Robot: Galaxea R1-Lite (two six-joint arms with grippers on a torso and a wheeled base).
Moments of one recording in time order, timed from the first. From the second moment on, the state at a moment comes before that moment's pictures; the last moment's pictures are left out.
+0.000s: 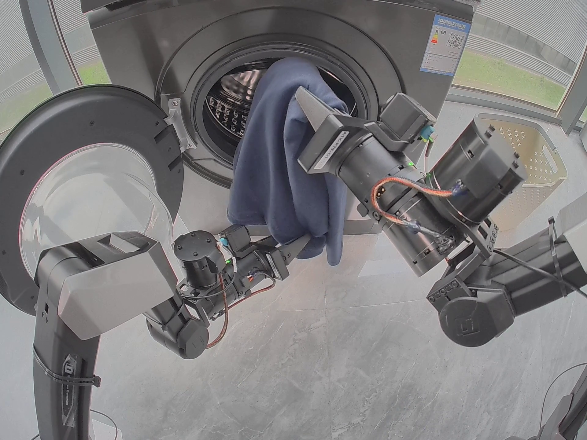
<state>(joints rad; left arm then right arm) -0.48 2.39 -0.97 -1.55 -0.31 -0.42 0.83 1.95 -1.11 -1.38 -0.15 0.19</state>
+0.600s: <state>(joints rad) -0.53 2.18 -0.73 -1.55 -0.30 -0.39 0.78 1.96 -1.03 -1.42 -0.13 0.21</state>
